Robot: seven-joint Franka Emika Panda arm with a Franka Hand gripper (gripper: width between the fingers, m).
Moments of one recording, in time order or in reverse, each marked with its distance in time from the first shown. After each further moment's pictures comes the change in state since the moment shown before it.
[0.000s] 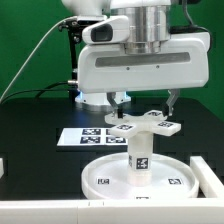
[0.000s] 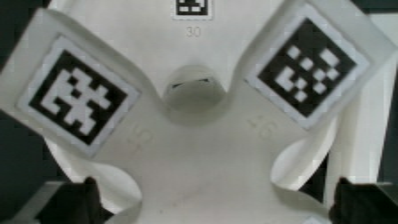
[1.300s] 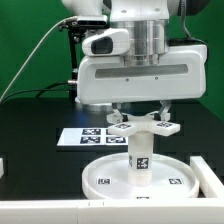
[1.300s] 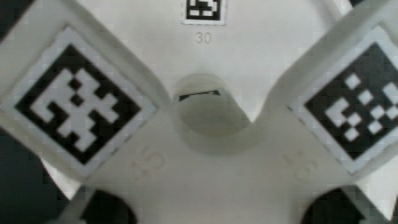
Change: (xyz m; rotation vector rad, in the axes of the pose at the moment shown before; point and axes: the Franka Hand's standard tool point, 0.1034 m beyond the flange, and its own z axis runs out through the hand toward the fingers) arm 0.000 0.001 0.015 -0.009 0.000 0.007
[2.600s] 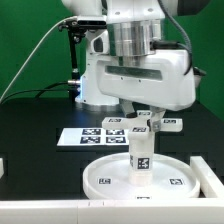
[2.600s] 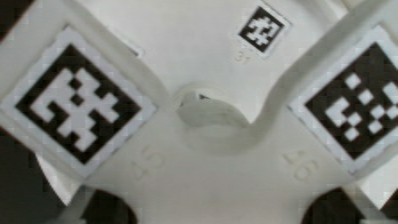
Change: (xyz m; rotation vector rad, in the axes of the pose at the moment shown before) arm 0.000 -0.001 0.002 0.063 0.003 1.096
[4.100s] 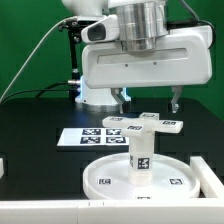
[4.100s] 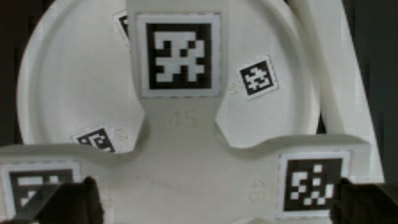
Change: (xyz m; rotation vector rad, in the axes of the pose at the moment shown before) arm -0.008 -0.005 -0.027 0.030 -0.023 -0.745
